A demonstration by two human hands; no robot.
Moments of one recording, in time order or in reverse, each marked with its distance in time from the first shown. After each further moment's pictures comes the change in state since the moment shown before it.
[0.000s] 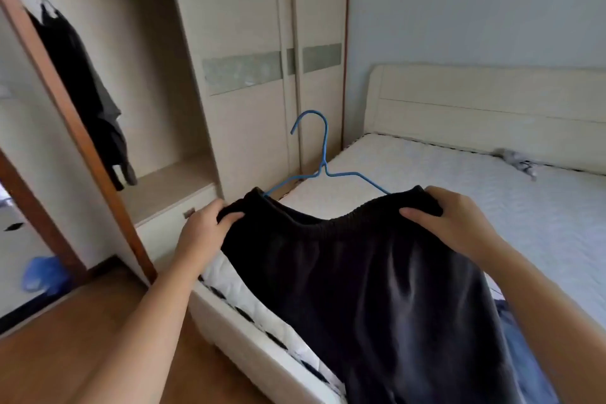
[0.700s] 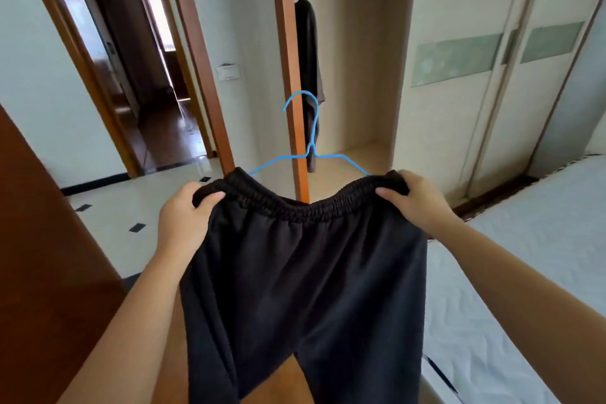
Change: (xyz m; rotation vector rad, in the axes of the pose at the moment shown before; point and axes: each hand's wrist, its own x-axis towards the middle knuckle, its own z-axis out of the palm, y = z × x) left_hand 0.076 -0.323 -0.333 0.198 0.549 -0.291; right_hand 0.161 -0.366 0.415 0.256 -0.277 -0.336
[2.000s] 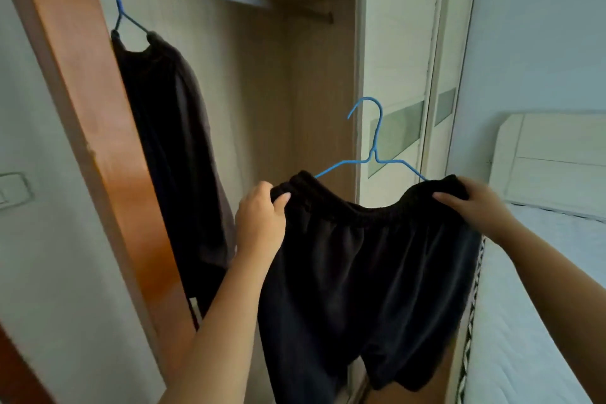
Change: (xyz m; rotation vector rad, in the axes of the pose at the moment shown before) left_hand 0.496 0.136 0.519 -0.246 -0.266 0.403; right_hand 0.539 0.183 -0.070 -0.139 0.497 0.255
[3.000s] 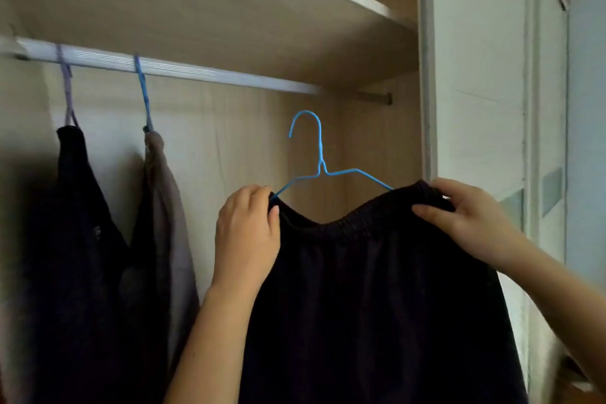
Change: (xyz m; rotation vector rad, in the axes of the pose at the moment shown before) left_hand 0.195 -0.002 0.000 0.377 0.437 0.267; right_hand 0.197 -0.129 0.065 0.242 -0.088 -0.565
